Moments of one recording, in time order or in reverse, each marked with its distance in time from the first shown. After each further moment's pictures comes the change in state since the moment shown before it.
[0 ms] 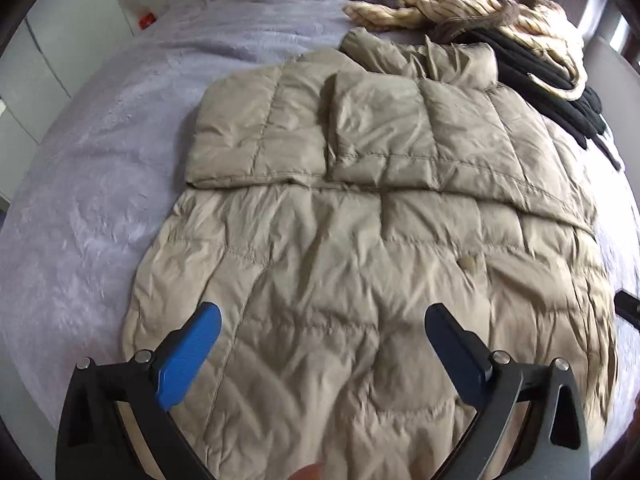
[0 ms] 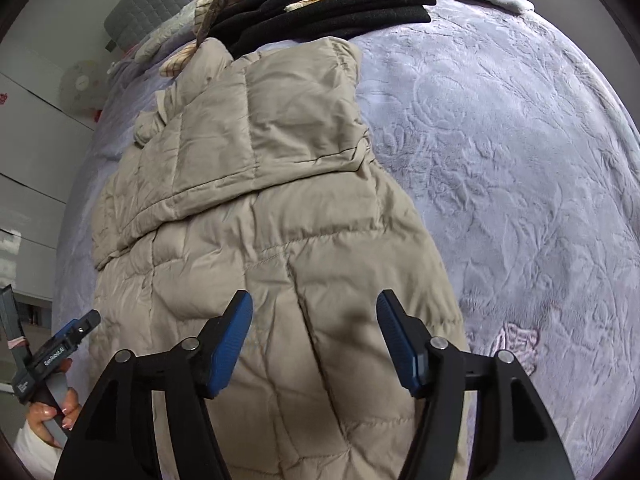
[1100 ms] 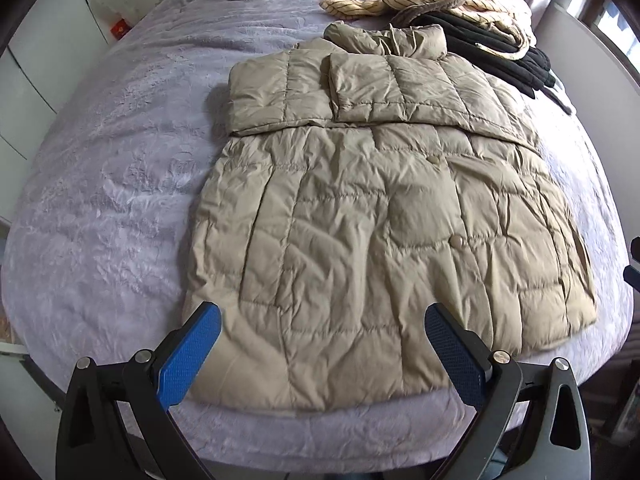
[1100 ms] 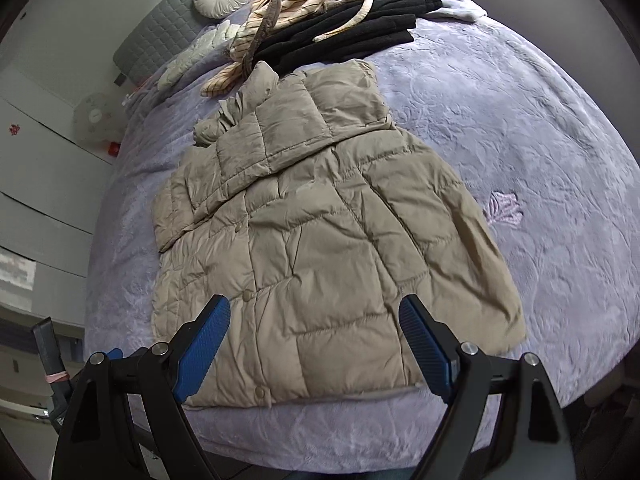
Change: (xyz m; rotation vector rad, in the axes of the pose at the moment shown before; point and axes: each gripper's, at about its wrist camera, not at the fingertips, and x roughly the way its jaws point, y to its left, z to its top) left arm -0.096 0.052 -0.082 0.121 0.055 -0.064; right arm -0.110 0.076 -0.116 0.132 -0.085 0.026
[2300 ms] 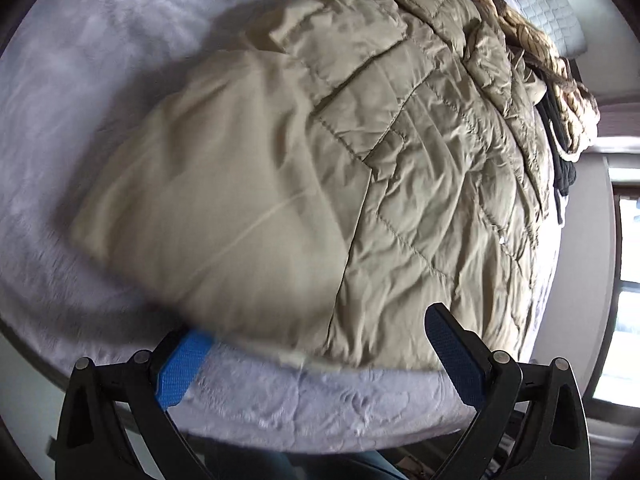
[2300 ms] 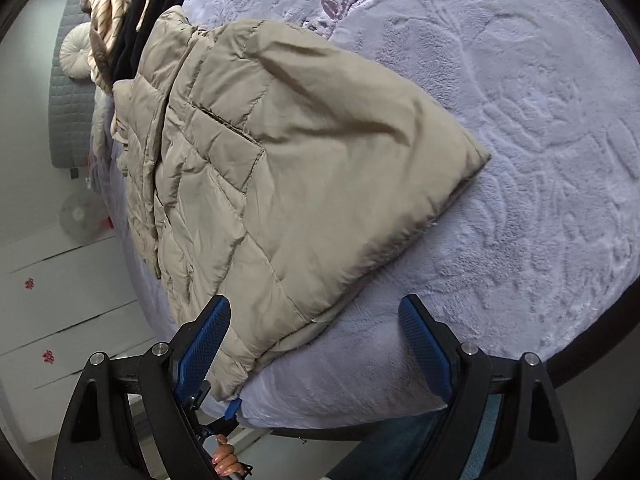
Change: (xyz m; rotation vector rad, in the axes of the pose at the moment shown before) left arm 0.101 0.088 -0.092 -0.581 0.239 -0.392; right arm 0.075 -0.145 -0.058 0.586 0.252 0.216
